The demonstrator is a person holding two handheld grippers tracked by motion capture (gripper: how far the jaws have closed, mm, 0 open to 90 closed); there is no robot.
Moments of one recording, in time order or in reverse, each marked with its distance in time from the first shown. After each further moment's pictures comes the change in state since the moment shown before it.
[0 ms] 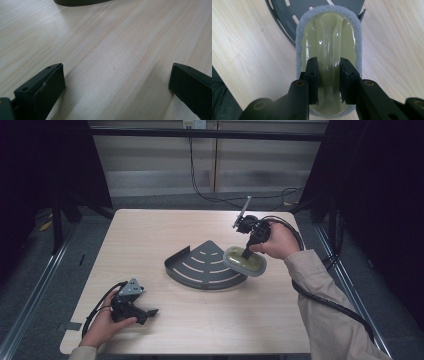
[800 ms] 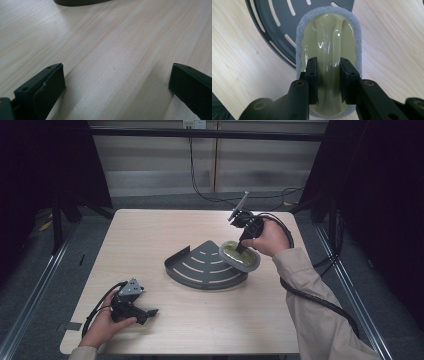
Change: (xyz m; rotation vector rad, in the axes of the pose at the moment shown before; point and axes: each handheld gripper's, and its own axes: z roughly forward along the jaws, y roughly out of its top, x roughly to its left) left arm 0.000 0.000 0.000 0.000 0.000 0.000; right arm -0.006 0.017 0.005 -0.033 -0.029 0.145
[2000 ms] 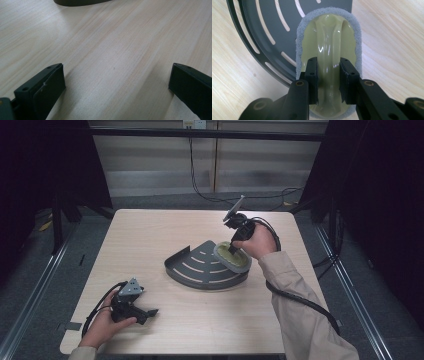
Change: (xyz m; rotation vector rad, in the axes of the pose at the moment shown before) left arm 0.000 0.000 0.000 0.000 0.000 0.000; right arm -0.002 0.013 0.032 -0.041 0.008 0.133
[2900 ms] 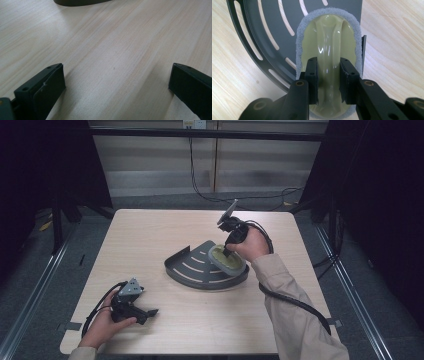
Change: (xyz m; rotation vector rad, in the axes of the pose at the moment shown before) left arm 0.000 0.000 0.000 0.000 -0.002 0.000; right arm 0.010 0.008 0.016 0.006 0.008 0.001
